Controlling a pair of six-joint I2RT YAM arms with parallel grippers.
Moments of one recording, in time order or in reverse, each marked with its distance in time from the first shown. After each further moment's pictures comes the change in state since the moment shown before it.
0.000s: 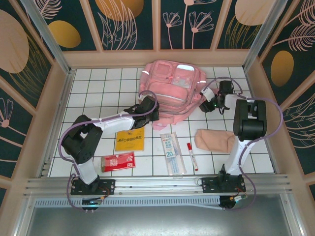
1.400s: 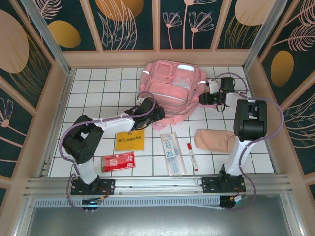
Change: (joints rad) left arm -0.002 0.007 -0.027 0.037 0.037 -0.160; right arm -0.002 0.008 0.056 0.054 -0.044 0.477
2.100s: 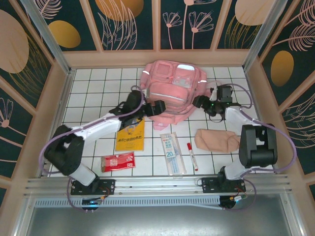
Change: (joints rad) left arm 0.062 -0.170 -0.037 0.082 0.261 0.104; right arm 0.092 -0.402 -0.307 -0.002 0.059 0.788
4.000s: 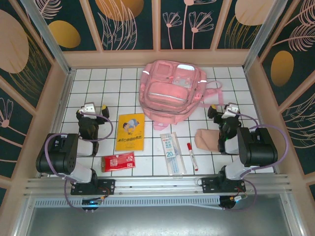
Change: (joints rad) left arm 0.656 -0.101 -0.804 1.183 -0.266 0.742; right arm -0.071 -0.010 -0.730 1.440 0.517 -0.379
